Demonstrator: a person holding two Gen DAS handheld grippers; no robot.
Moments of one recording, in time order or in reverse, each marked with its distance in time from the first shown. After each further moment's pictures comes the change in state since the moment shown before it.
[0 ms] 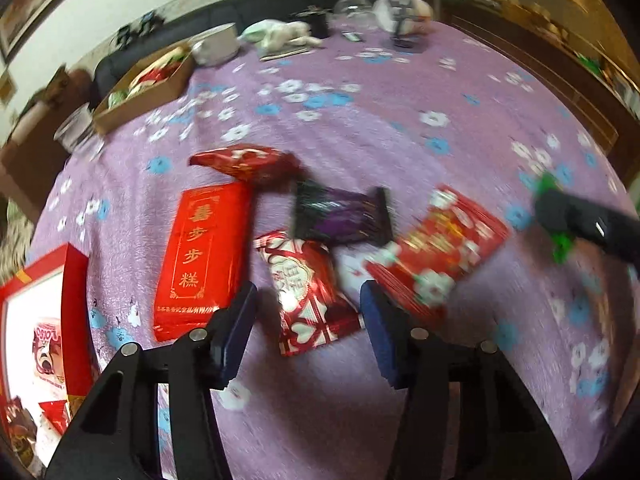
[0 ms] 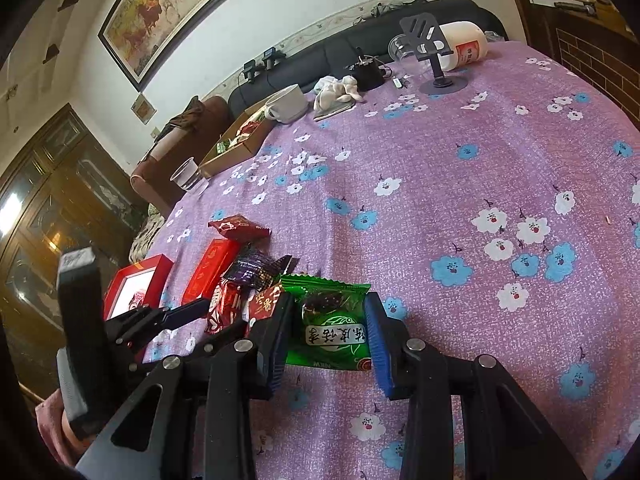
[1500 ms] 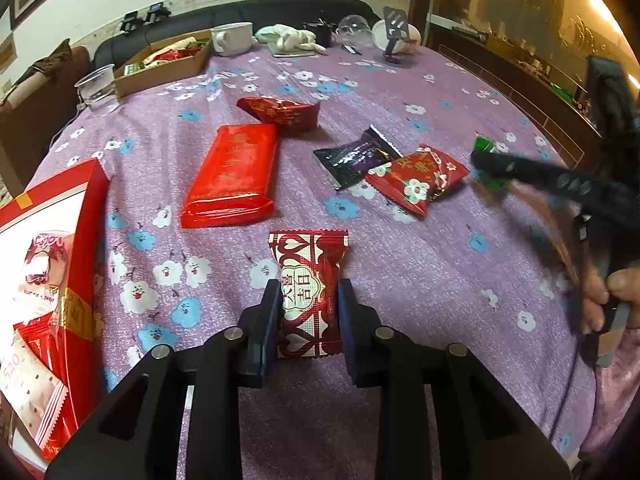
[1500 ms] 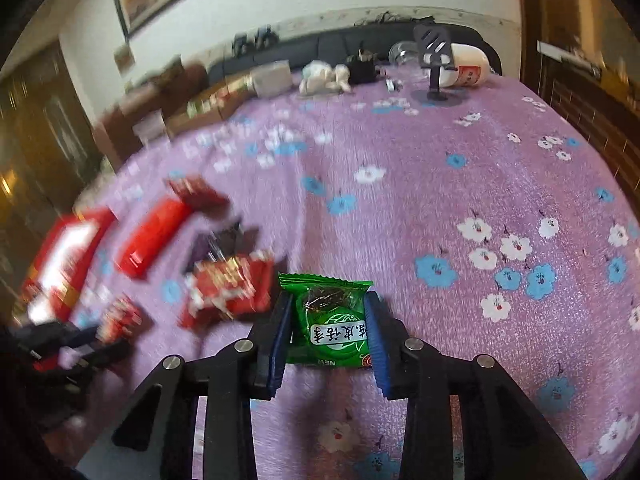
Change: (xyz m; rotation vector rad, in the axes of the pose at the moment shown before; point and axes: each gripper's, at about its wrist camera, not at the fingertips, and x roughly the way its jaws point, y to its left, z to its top) left arm -0.041 0.032 -0.071 -0.058 -0.072 -0.132; right arm 0.013 0.018 -0.009 -0.155 -0.025 -0.170
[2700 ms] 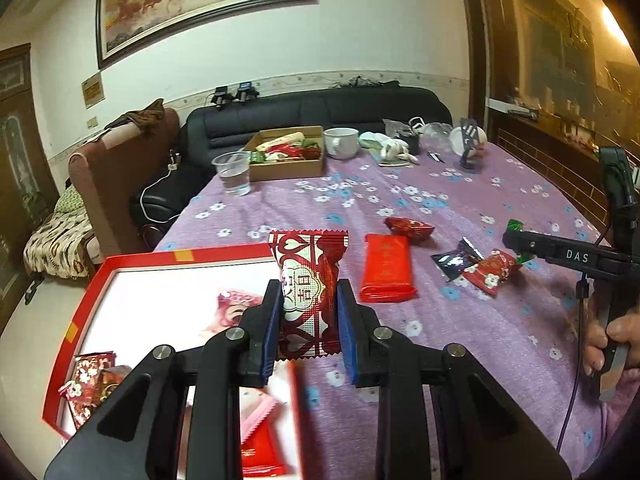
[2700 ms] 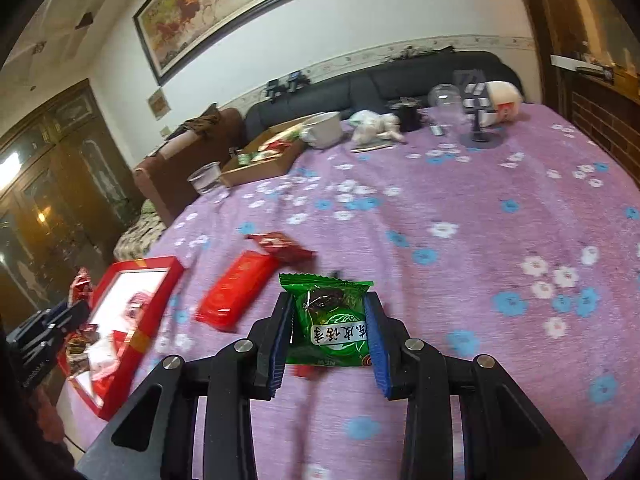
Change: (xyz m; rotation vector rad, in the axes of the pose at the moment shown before) left arm -0.106 0.076 -0.010 -0.077 -0.334 0.257; right arm -0.011 0.065 0.008 -0.010 -0.109 0.130
